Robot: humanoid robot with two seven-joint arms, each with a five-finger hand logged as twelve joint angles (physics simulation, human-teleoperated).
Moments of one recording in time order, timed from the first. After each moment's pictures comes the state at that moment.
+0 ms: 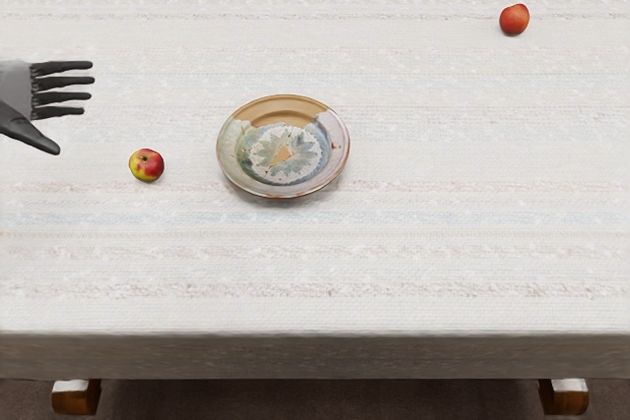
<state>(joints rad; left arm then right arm) -1.05 1.05 -0.25 -1.09 0.06 -0.61 0.18 -0.06 0.00 0.09 0.14 -0.04 0.10 -0.06</state>
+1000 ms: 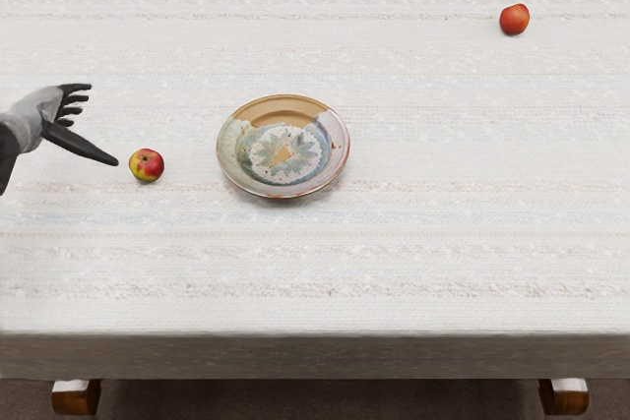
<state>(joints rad) -1.18 0.81 0.17 -1.22 0.20 0.33 0.07 -0.06 0.00 0.09 0.14 -0.04 0.10 -0.06</state>
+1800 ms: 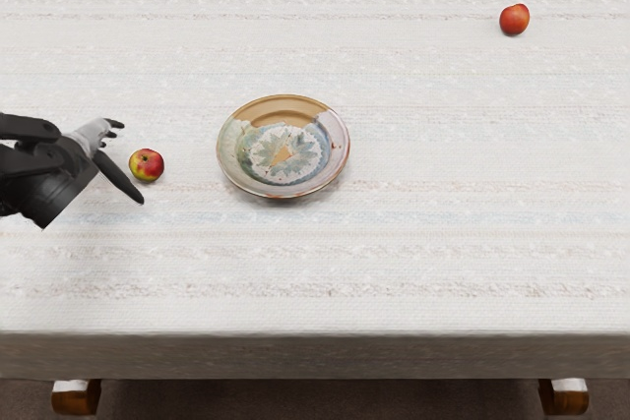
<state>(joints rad) -1.50 0.50 0.72 -1.26 -0.02 0.54 0.21 -0.06 0.00 0.09 0.14 -0.04 0.10 -0.06</state>
